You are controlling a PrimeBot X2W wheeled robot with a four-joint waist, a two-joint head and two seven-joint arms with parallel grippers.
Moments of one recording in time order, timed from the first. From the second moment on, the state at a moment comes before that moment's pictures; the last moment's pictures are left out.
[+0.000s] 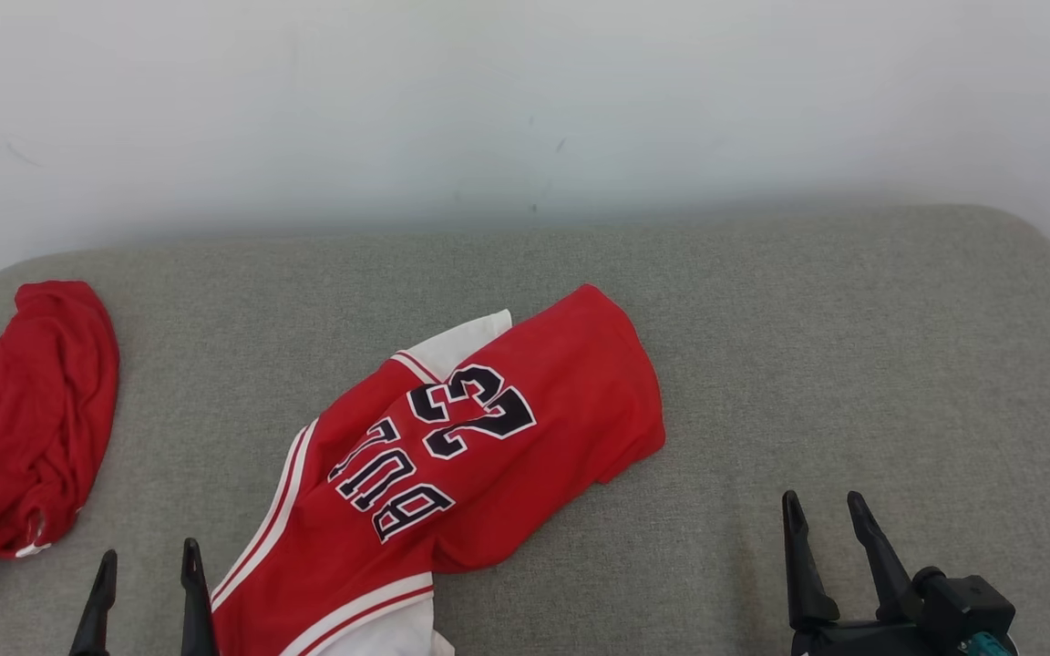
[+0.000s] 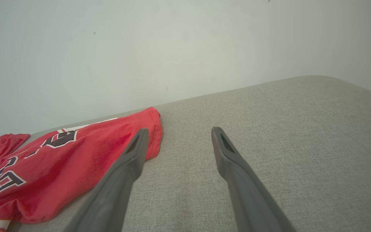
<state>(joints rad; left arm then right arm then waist) 0.07 0.12 0.09 0.11 -0.18 -0.05 -0.26 0.01 -0.05 -0.03 0.22 0.21 0.13 -0.26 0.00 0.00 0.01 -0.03</state>
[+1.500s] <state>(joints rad) -0.09 0.05 0.02 0.18 -0.16 -0.12 -0.26 -0.64 -0.15 0.06 1.05 0.25 0.13 -0.26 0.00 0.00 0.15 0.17</state>
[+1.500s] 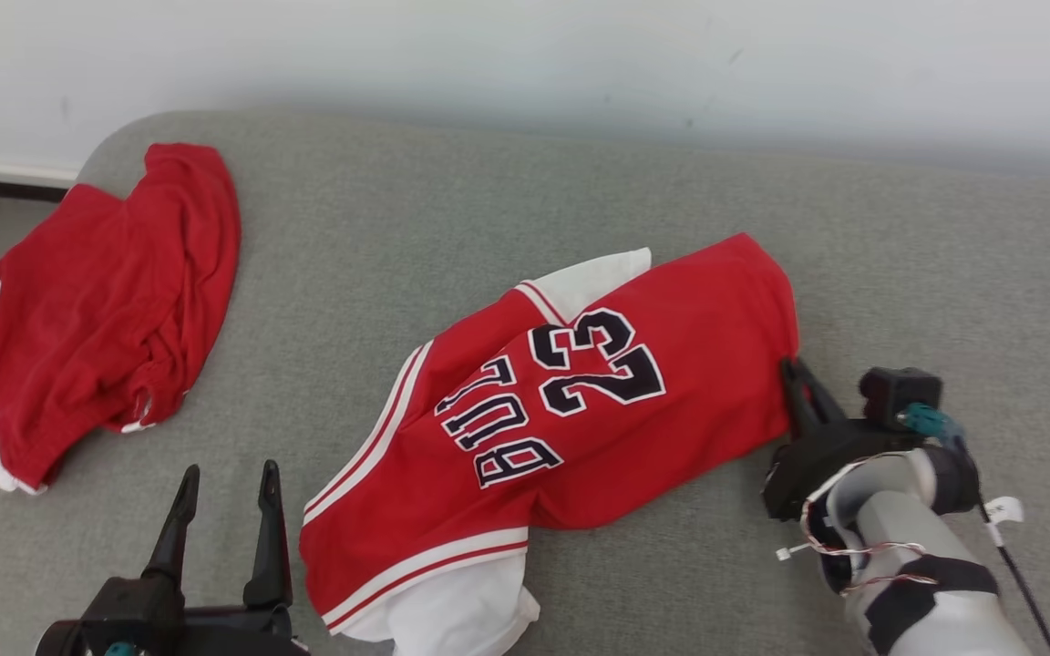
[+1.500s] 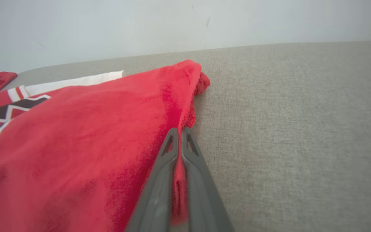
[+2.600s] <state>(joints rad) -0.05 0.05 0.03 0.17 -0.19 -0.11 -0.26 -0.39 -0.27 -0.02 0.59 0.24 0.13 -0.22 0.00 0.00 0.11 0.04</state>
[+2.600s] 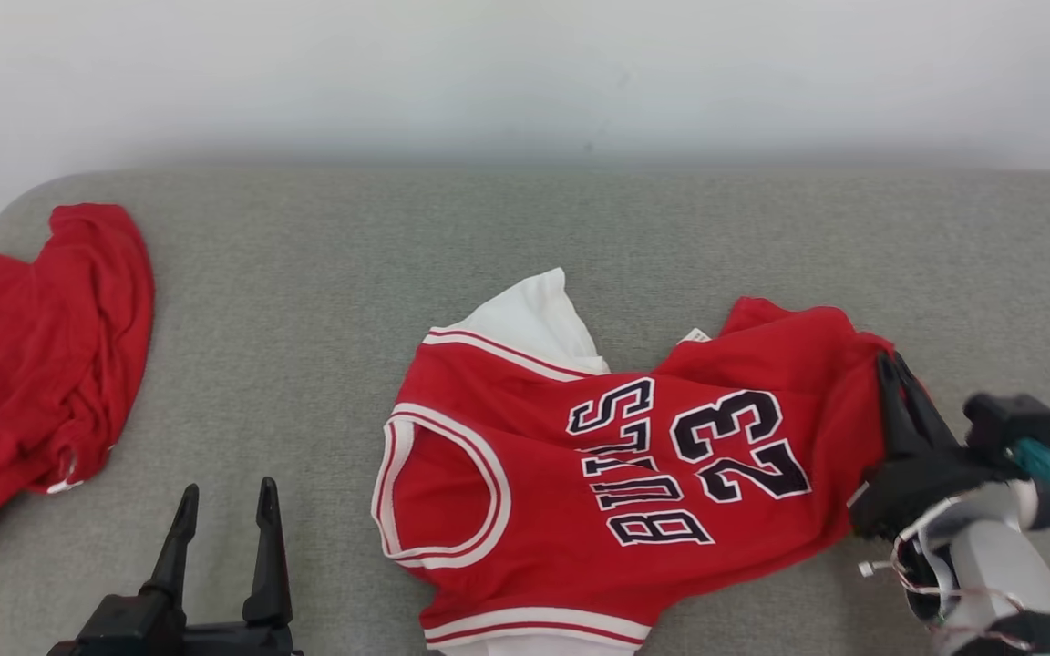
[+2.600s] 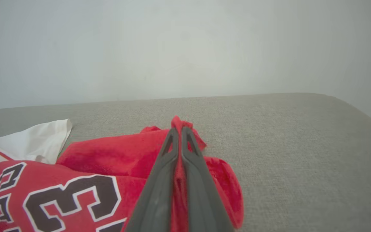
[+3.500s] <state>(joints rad) -0.02 0.05 0.01 0.18 -0.19 -0.10 -0.26 -0.44 -0.27 -0.04 0.52 0.17 0.13 -0.26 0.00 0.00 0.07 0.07</state>
